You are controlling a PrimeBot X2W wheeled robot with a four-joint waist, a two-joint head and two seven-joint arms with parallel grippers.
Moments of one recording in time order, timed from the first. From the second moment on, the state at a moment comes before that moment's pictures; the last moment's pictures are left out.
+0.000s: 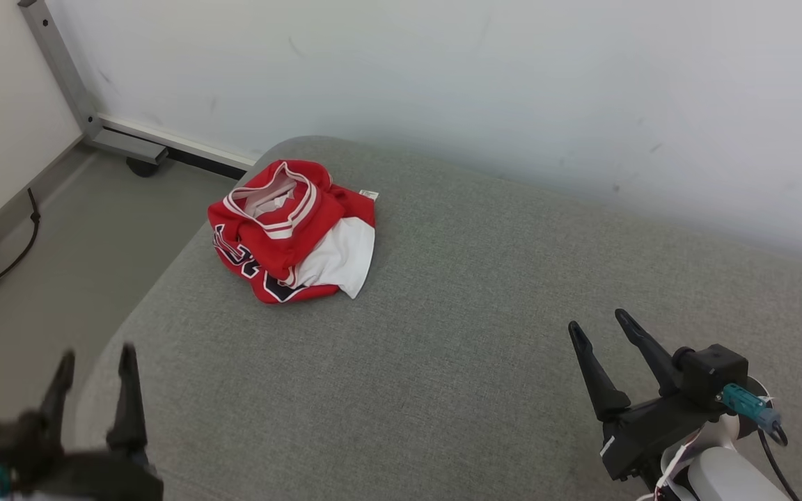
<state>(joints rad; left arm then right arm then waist) -0.01 0.17 -0.05 0.10 -0.22 0.05 -0.14 -0.23 -0.26 0.37 0.35 0.50 0.02 -0.25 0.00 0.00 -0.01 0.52</state>
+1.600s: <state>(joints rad) -0.73 0.33 0.01 1.11 -0.39 -0.06 0.22 -0.18 -0.52 0.30 -0.01 0.40 -0.05 -0.07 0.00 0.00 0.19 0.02</state>
